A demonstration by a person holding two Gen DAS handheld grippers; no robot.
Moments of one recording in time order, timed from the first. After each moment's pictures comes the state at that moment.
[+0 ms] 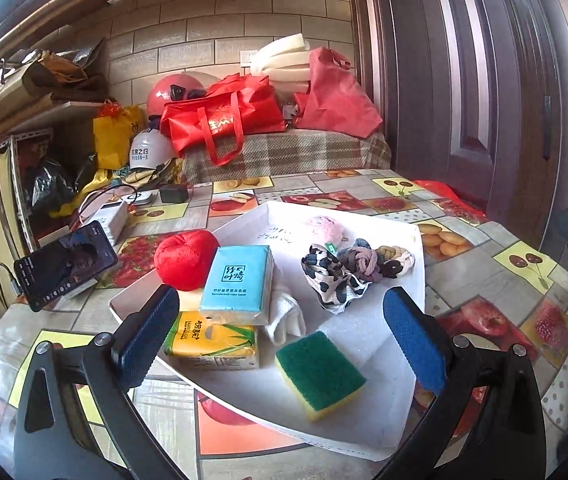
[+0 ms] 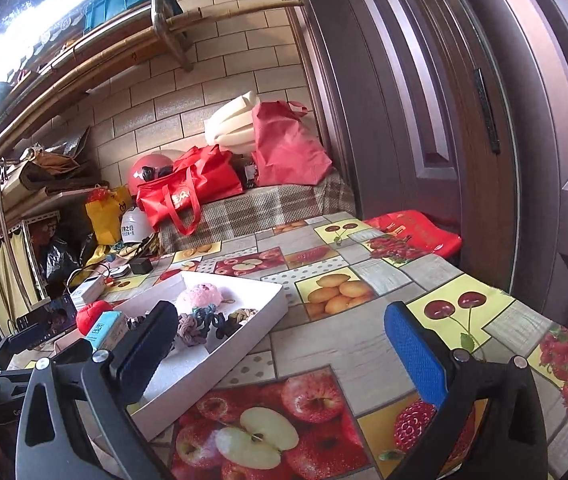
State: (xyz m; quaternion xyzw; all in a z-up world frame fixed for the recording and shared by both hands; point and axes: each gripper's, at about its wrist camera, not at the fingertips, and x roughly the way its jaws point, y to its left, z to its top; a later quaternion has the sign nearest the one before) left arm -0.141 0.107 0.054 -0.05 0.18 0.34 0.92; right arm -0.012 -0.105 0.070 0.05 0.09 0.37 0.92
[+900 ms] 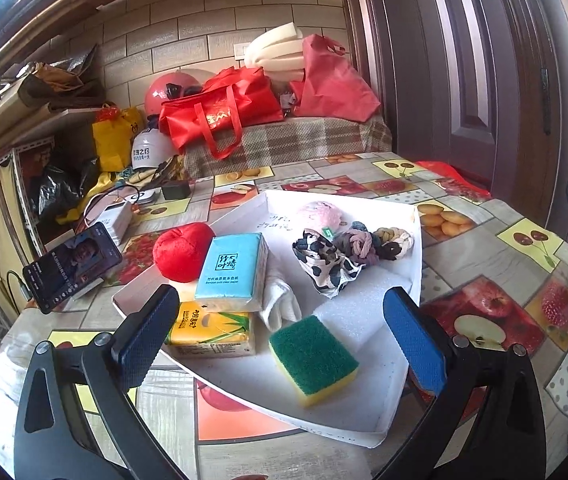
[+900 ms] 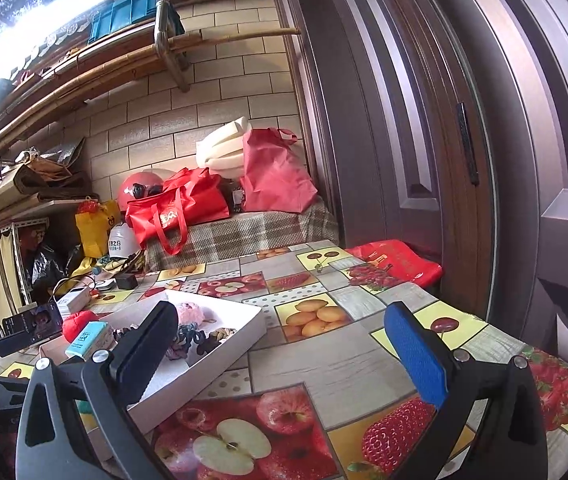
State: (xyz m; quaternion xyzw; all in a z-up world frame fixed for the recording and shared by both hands) left arm -0.130 0.094 0.051 -0.03 0.21 0.34 0.92; right arm -0.014 -0.108 0.072 0.04 0.08 0.36 0.93
